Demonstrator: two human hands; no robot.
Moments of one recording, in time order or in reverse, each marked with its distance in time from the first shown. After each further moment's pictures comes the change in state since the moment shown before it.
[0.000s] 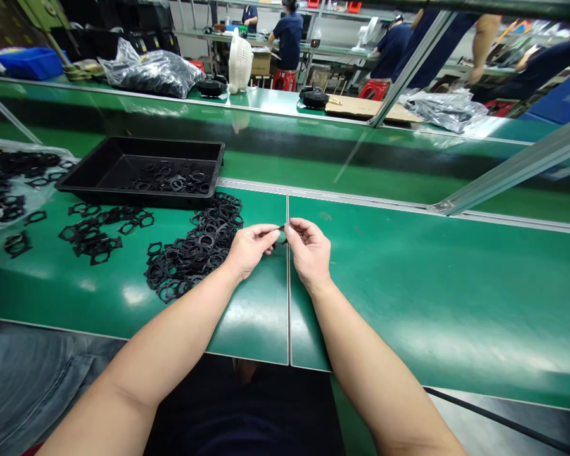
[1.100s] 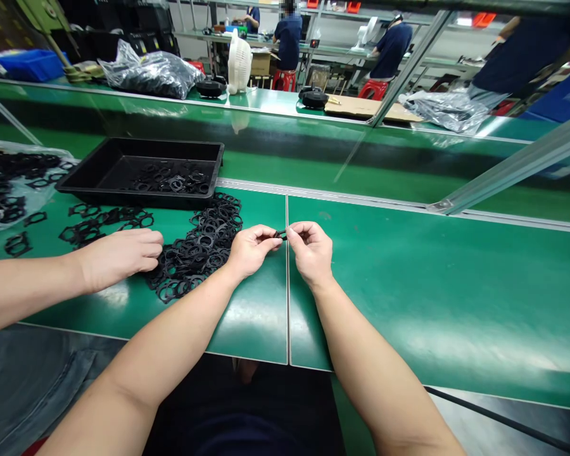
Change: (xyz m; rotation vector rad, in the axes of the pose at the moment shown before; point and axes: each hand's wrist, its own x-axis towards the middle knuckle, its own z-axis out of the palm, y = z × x) left_hand 0.001 -0.013 -0.002 0.123 0.036 0.053; right_hand 0.001 -0.008 -0.007 -0.101 -0.049 -0.087
